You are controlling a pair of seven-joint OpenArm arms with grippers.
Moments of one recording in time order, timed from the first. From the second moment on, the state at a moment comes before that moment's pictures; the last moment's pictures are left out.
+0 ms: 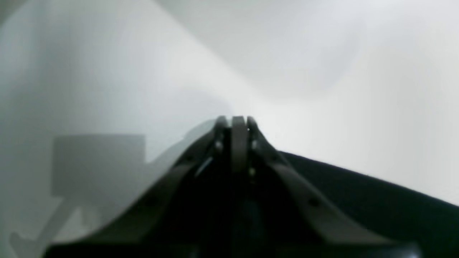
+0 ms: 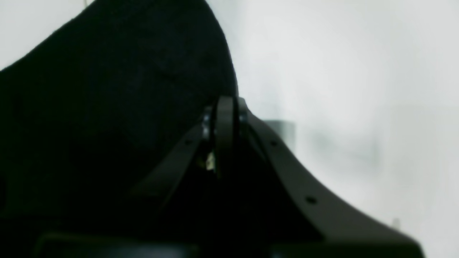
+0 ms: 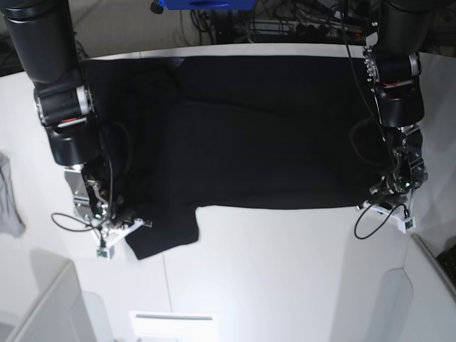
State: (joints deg) left arm -23.2 -21.0 -11.4 45.4 -21.9 -4.2 31.8; right arm 38.2 13.0 -20.9 28.4 30.6 -0.6 -24.8
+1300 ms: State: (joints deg) left arm 2.7 -17.4 -11.9 95.9 -21.9 -4.2 40.9; right arm 14.4 17.5 -2.3 71.0 30.6 -1.2 -33.7
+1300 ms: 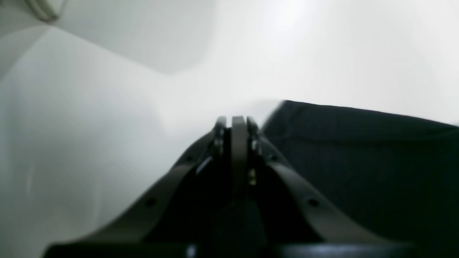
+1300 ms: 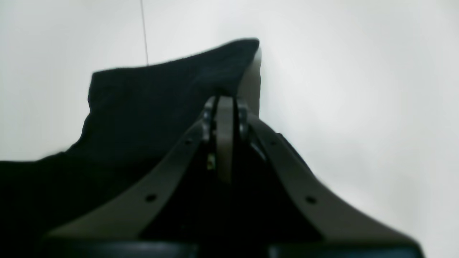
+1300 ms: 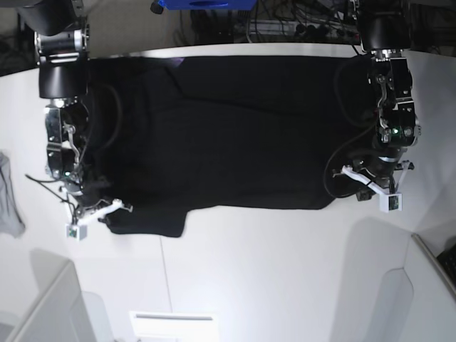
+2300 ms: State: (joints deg) left arm 20.3 -19.4 -17.6 110.3 -33.8 -4.2 40.7; right arm -0.8 17.4 3.9 91.3 30.6 -1.2 -39.4
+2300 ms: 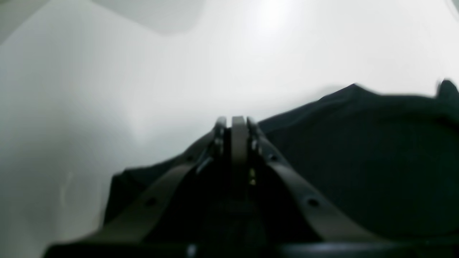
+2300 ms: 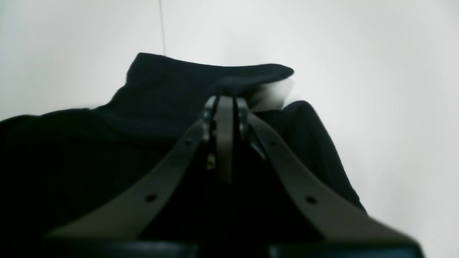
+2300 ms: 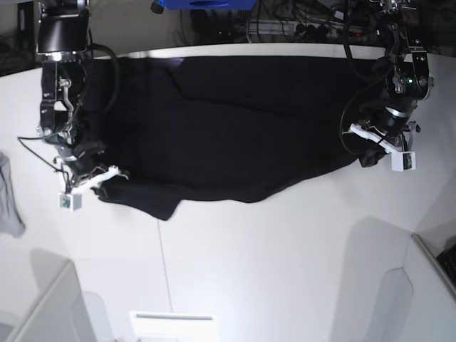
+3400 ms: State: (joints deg) left arm 33.9 -24.3 -26.7 113.4 -50.3 -4.1 40.4; right arm -15.4 17.1 14.1 109.2 30.6 -1.2 -43.6
